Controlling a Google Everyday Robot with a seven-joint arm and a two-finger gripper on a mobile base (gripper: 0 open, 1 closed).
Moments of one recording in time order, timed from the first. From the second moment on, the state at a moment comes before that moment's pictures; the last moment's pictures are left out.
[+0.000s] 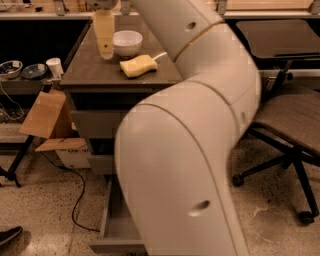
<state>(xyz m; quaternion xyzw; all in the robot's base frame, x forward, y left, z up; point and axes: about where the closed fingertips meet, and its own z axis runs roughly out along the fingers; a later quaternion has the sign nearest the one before) 0.710 0.131 0.996 -0.76 0.61 -0.09 0.19</state>
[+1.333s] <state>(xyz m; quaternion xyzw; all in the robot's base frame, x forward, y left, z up) 0.748 0.082 0.873 -0.68 0.72 0.02 0.15</state>
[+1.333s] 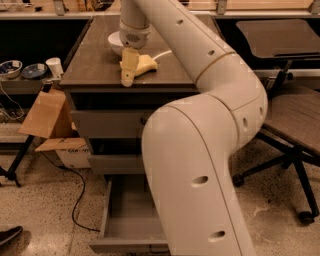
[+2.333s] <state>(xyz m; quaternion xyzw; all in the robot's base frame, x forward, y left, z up) 0.733 0.070 0.826 -0.65 0.75 0.07 0.12</state>
